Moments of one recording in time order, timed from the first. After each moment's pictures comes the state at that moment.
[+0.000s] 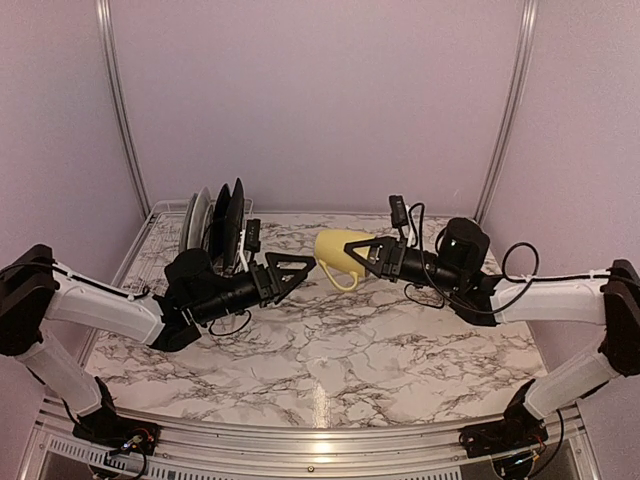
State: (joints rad) left arm -0.92 1.56 0.66 1.00 0.23 -1.01; right arm 0.70 1.41 0.71 0.78 -0.54 0.91
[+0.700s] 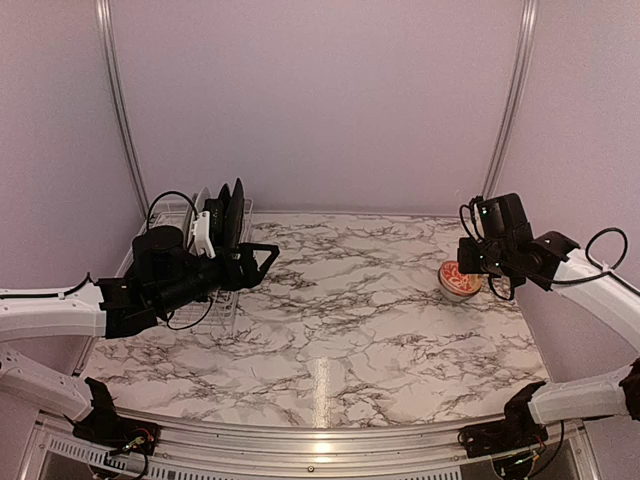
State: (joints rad) left arm -0.90 1.19 0.71 0.33 -0.13 -0.59; right arm 0.49 1.10 0.97 -0.57 0.40 0.30
